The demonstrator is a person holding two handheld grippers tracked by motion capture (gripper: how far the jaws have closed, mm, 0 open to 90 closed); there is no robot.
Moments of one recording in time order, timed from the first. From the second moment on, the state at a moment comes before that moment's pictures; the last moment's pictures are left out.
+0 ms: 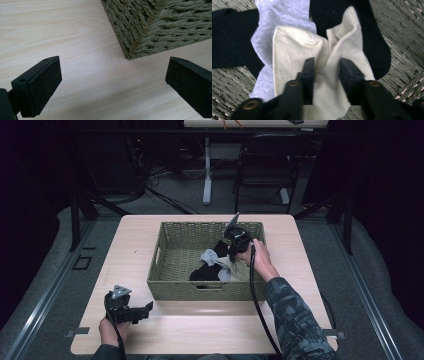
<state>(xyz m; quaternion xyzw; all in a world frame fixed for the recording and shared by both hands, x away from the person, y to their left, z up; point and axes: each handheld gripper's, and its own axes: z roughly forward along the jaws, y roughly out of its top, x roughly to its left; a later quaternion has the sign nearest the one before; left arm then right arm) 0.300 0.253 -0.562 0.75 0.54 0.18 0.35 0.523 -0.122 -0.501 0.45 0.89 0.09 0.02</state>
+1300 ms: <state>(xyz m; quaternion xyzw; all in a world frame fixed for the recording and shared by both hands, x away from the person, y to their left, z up) 0.300 0.253 -0.562 0.75 0.54 0.18 0.35 0.503 -0.141 -0.394 0.42 0.90 0.12 0.05</state>
